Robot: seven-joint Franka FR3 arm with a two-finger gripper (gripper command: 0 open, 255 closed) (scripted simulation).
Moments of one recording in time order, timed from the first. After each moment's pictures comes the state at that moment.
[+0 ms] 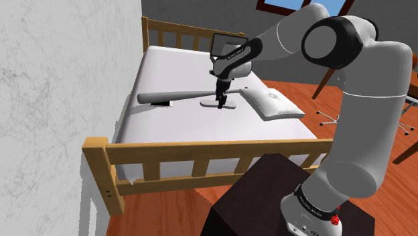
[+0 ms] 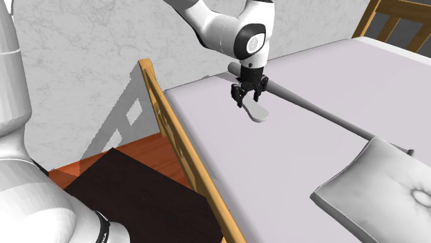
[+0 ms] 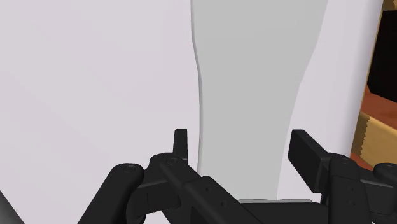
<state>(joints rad) -0.06 0.42 -0.20 -1.92 0.09 2.34 -1.24</state>
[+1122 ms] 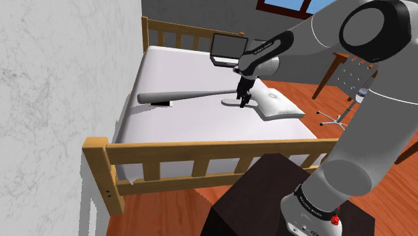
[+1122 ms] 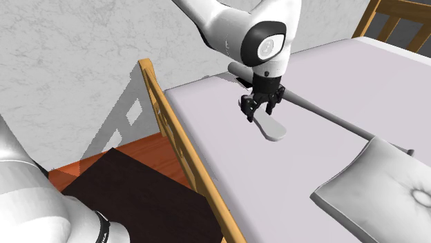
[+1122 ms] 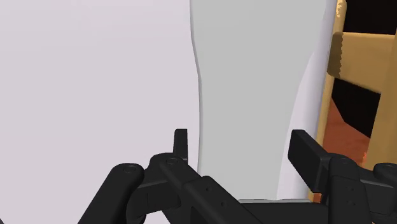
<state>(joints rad) -0.14 0.18 -0.28 -2.17 0.05 2.35 -1.38</state>
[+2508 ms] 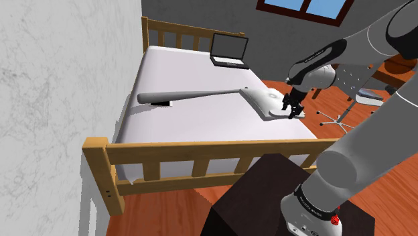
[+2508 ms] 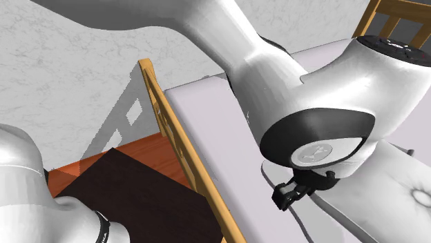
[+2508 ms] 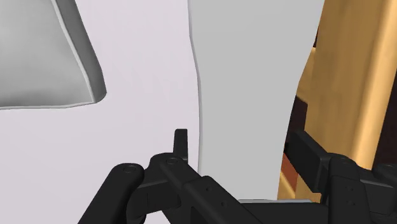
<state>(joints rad) -0.40 -0.05 -0.53 -2.45 -0.05 2.42 -1.83</state>
